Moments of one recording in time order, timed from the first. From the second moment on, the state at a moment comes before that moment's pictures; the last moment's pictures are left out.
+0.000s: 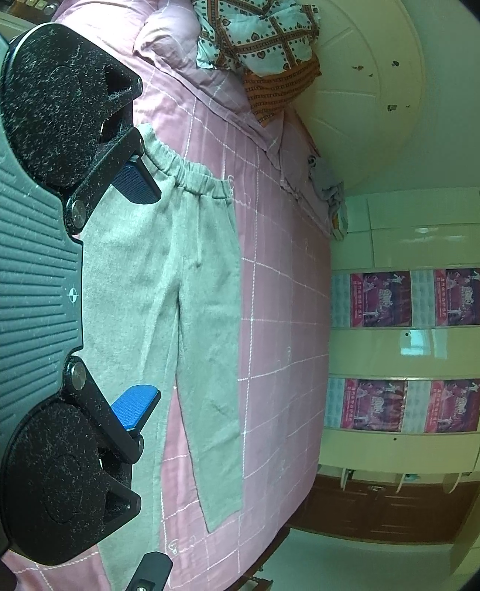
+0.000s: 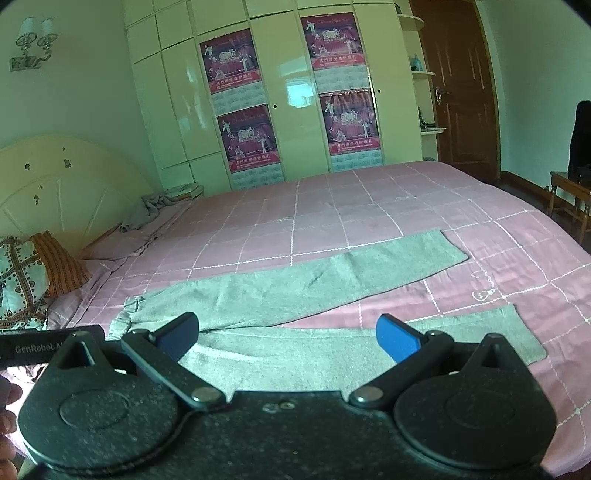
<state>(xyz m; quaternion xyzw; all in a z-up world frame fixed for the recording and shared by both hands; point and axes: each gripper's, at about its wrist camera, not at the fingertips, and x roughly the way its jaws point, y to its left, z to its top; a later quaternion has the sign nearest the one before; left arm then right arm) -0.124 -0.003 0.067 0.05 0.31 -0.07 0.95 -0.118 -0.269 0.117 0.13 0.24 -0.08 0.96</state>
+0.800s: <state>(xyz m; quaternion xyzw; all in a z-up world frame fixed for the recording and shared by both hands) -0.085 0.016 0.047 0.04 0.33 -0.06 0.94 -0.089 -0.256 0.109 0.13 0.28 -0.07 0.95</state>
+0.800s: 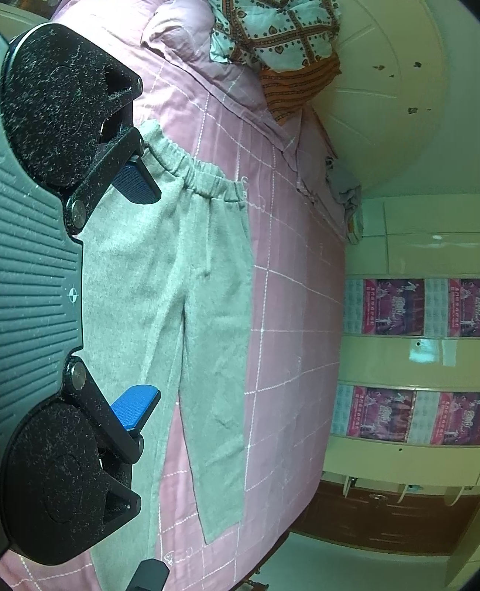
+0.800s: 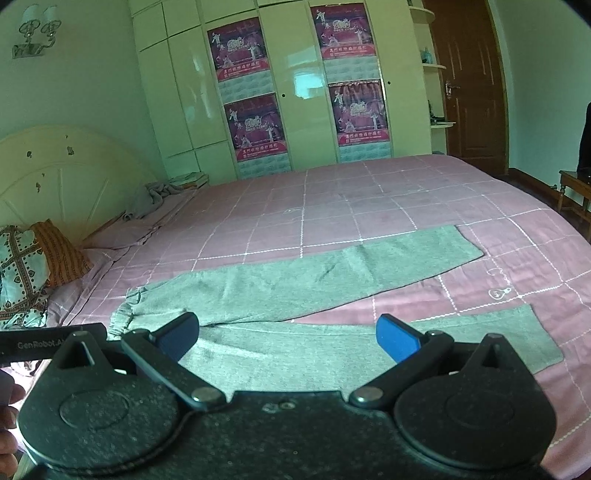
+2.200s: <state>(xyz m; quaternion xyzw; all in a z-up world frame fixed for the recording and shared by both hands) 0.112 0.053 -0.025 0.06 0.38 0.03 0.92 0.077 -0.214 0.075 0.08 0.28 0.05 0.96</state>
